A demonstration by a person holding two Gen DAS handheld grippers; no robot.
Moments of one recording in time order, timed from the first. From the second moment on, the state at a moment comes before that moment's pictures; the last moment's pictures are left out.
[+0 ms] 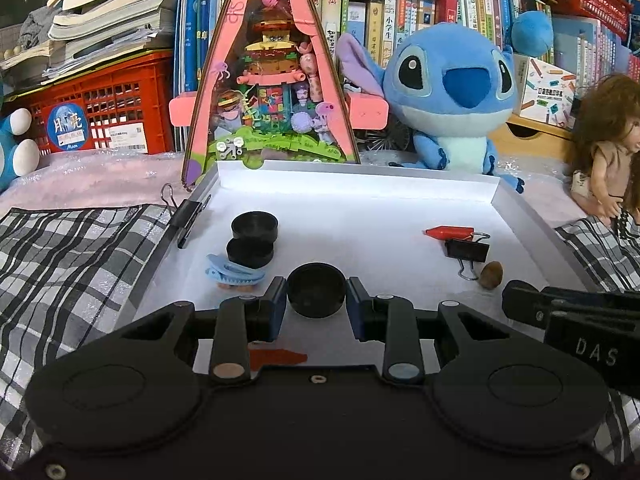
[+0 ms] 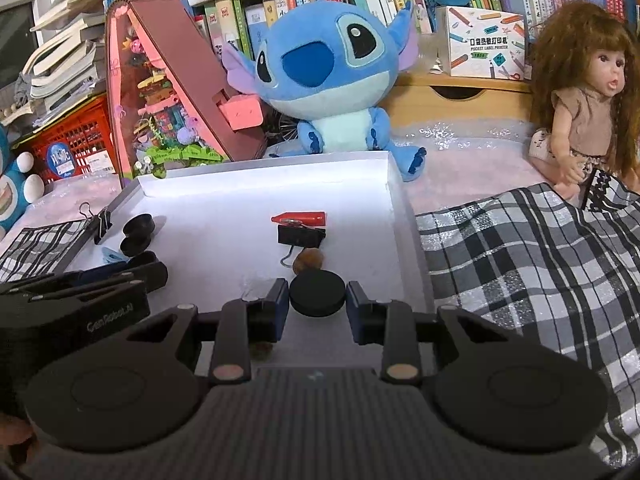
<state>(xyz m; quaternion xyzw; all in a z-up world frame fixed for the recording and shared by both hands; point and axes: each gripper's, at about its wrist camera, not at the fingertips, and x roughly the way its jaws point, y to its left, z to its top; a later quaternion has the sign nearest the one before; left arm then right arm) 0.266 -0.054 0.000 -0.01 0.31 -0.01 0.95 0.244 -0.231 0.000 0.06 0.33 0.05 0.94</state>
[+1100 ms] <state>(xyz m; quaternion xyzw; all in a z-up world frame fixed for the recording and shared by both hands) 0.261 -0.053 0.008 -0.01 0.29 -0.02 0.96 0.248 -0.231 -0.001 0.08 0.32 0.06 0.94</state>
